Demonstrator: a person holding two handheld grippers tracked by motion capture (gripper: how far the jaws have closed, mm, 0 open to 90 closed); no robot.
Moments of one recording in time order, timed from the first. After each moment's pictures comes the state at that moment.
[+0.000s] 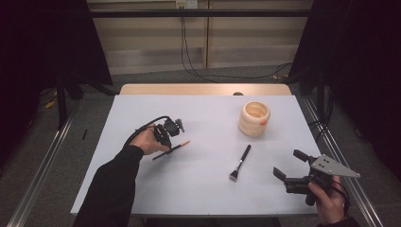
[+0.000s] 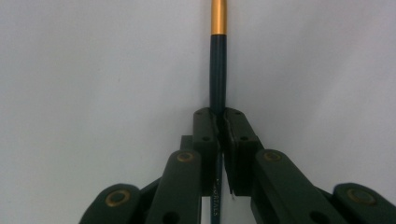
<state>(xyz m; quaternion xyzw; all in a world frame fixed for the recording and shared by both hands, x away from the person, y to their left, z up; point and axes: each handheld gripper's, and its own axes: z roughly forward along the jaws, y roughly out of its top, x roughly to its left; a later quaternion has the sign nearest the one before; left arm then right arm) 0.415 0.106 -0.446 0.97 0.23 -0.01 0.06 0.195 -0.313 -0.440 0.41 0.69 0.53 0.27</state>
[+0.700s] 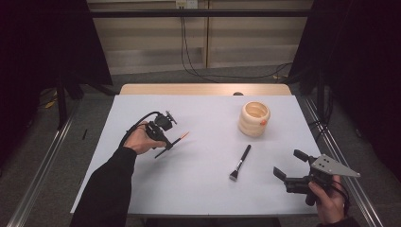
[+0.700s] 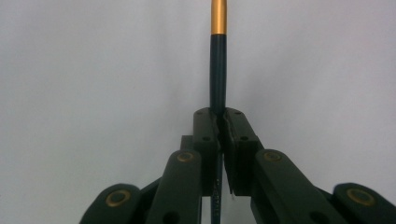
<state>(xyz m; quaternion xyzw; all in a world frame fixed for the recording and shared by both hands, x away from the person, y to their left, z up) 0.416 0.130 -0.427 0.95 0.27 -0.02 0.17 0.195 -0.313 -0.440 0.42 0.69 0.53 0.27</state>
